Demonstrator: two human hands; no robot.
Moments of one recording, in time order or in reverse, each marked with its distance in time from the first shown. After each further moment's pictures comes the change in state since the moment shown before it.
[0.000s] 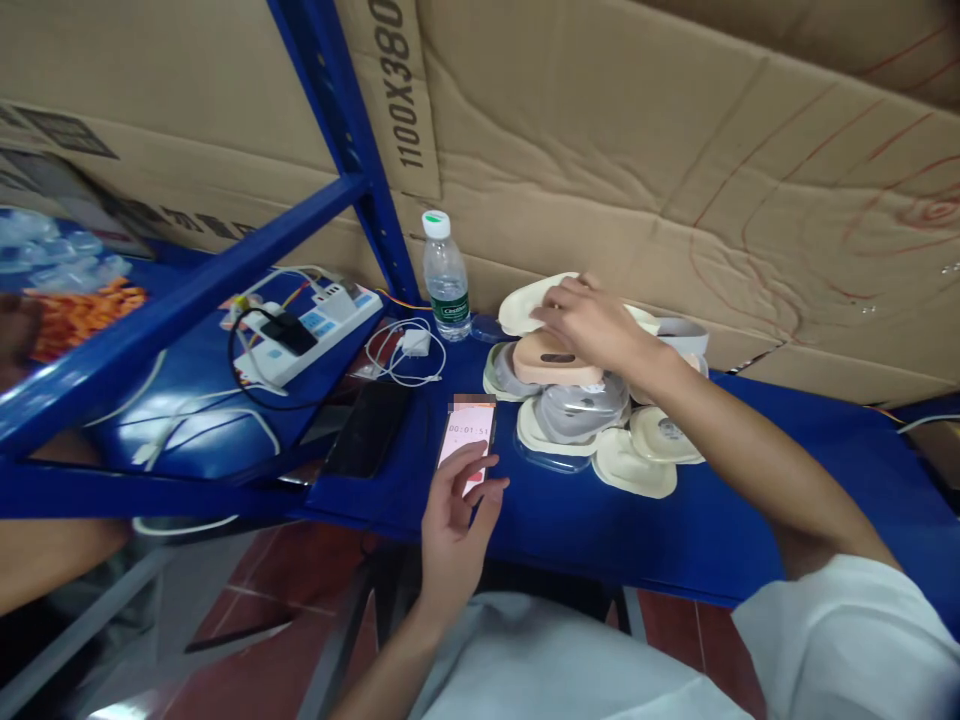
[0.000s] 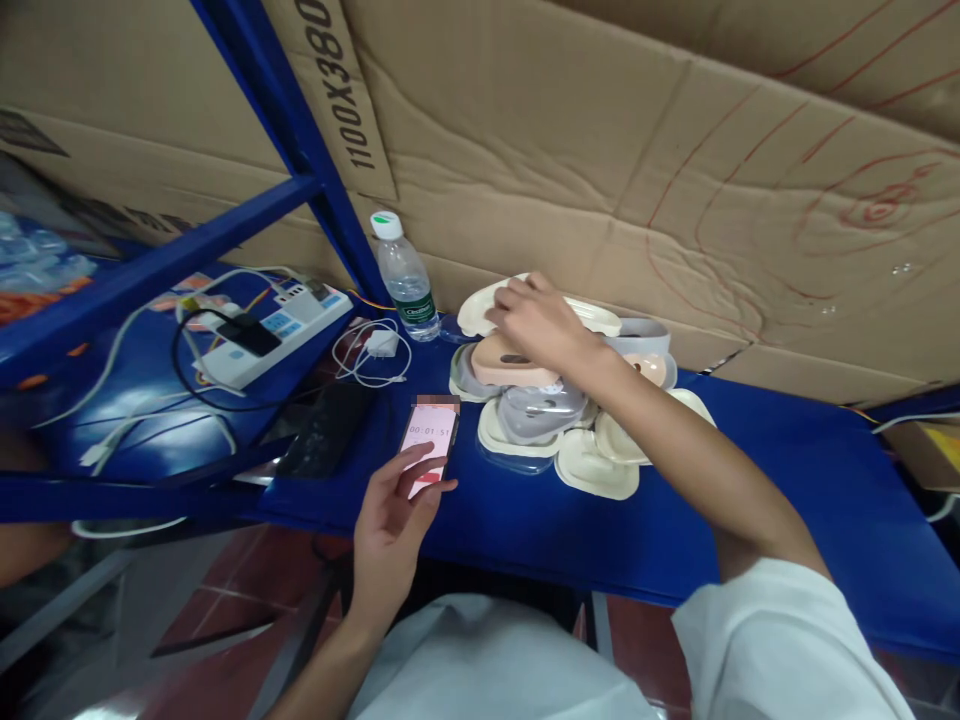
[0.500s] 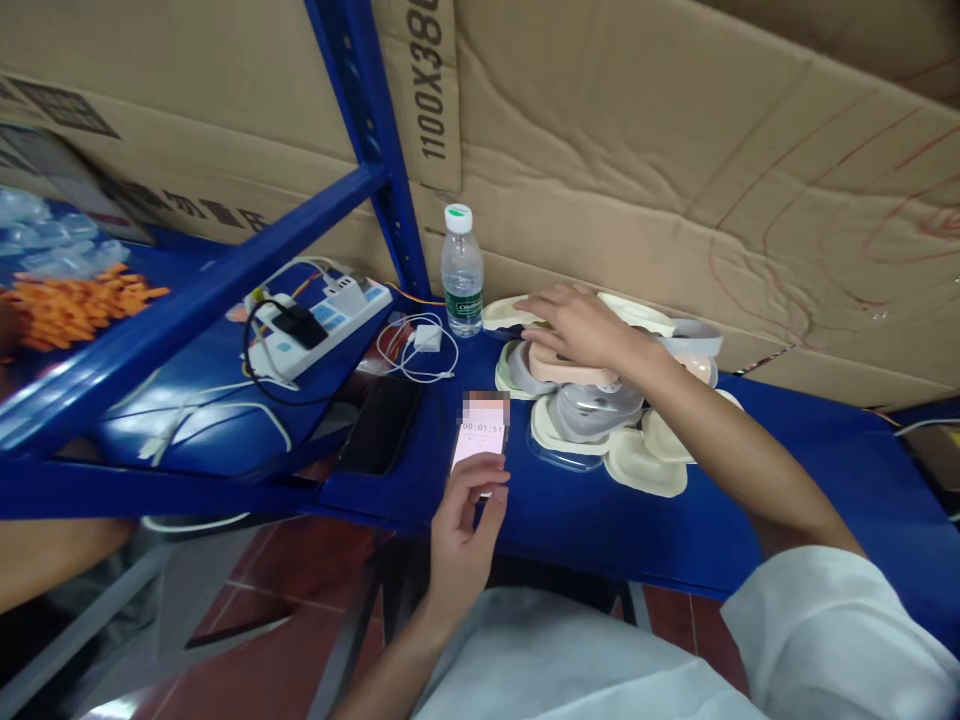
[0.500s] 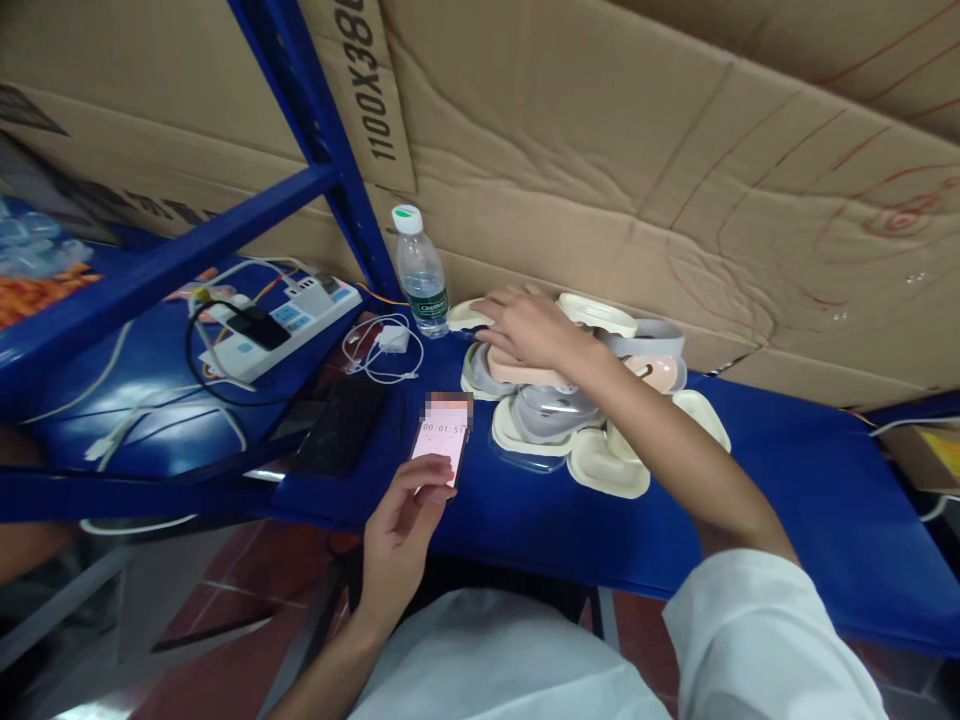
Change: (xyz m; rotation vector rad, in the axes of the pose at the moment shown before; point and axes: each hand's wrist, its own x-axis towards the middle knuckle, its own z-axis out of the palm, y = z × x) left_hand 0.003 -0.008 -0.024 0.100 -0.086 0.104; right_hand 0.030 -0.023 0.014 0.196 -0.041 0.008
